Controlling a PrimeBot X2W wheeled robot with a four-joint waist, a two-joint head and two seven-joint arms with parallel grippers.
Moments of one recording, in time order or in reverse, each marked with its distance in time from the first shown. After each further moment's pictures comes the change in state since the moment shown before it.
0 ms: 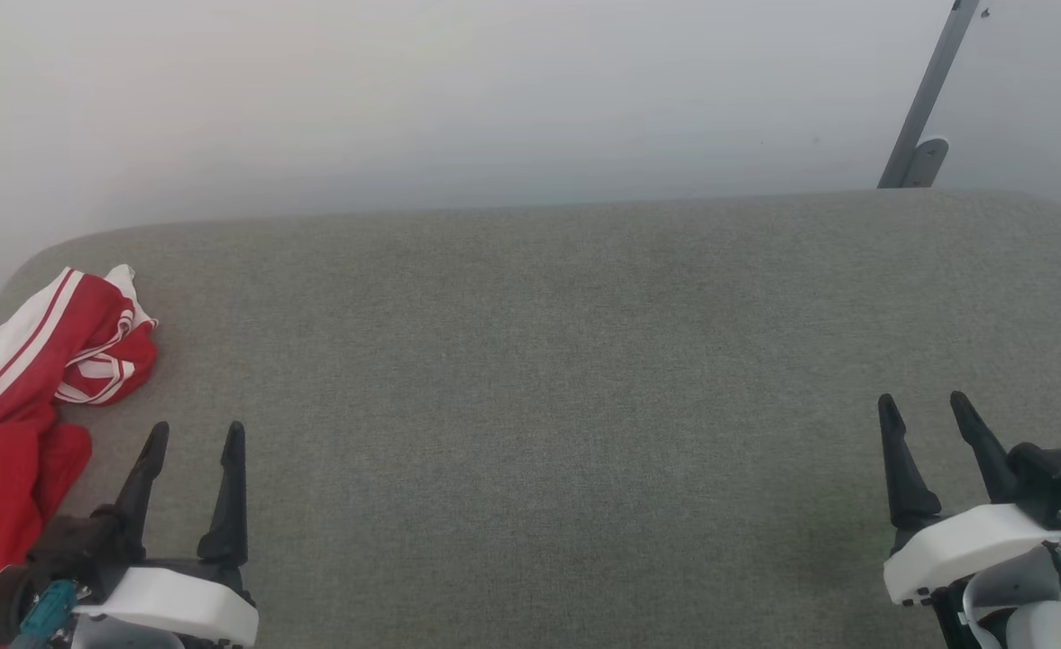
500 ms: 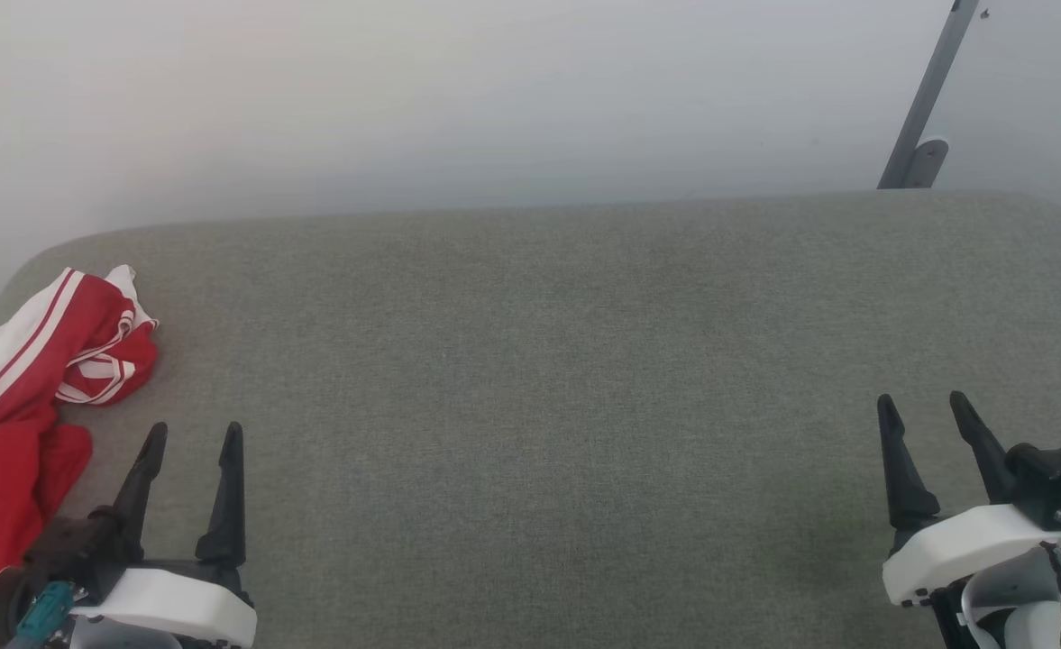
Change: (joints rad) left arm 0.000 0.000 0.005 0.002 0.003 -0.004 -0.003; right arm 0.000 0.000 0.000 0.001 -0.011 0.000 -0.004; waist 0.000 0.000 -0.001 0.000
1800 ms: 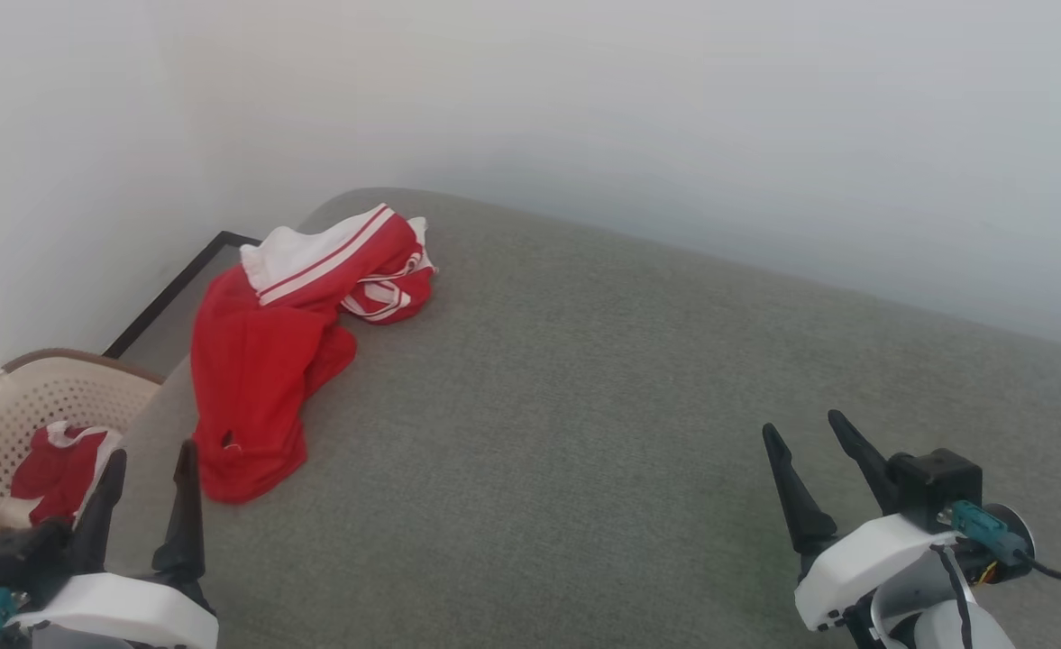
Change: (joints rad) left arm 0.025 0.030 0.041 0.008 -0.138 0.012 0.076; right arm -0.032 0.005 0.191 0.083 0.019 0.000 0.001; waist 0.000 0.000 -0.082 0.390
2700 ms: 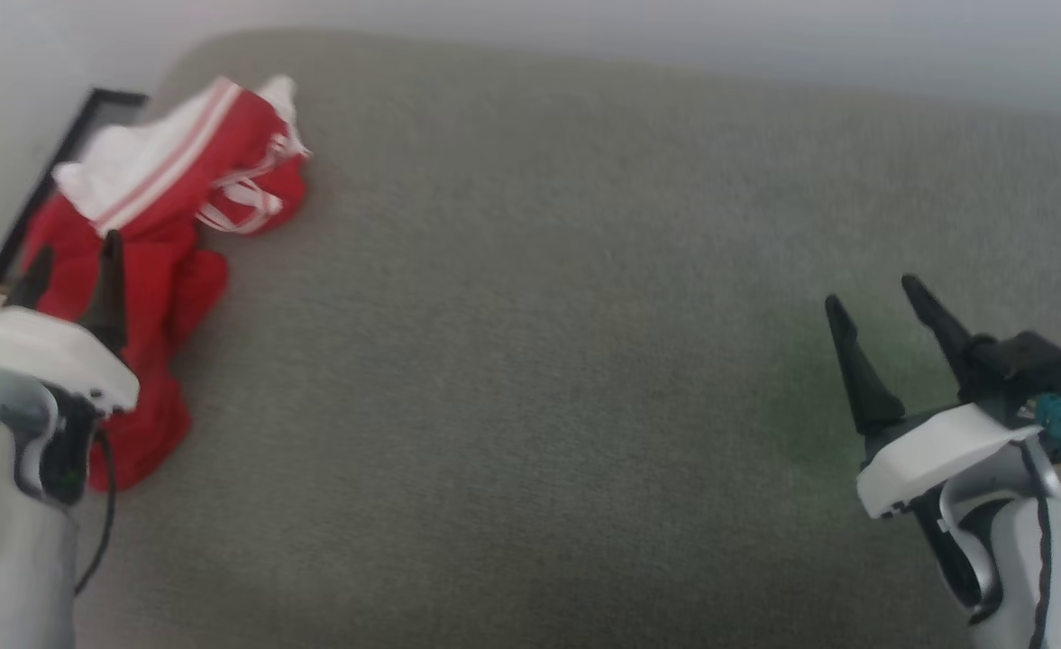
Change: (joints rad) left arm -0.580 0.140 -0.053 0.473 -0.122 -0.013 0.140; right arm -0.135 -0.097 -0.034 -0.157 -0.032 0.000 0.083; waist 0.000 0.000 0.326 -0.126
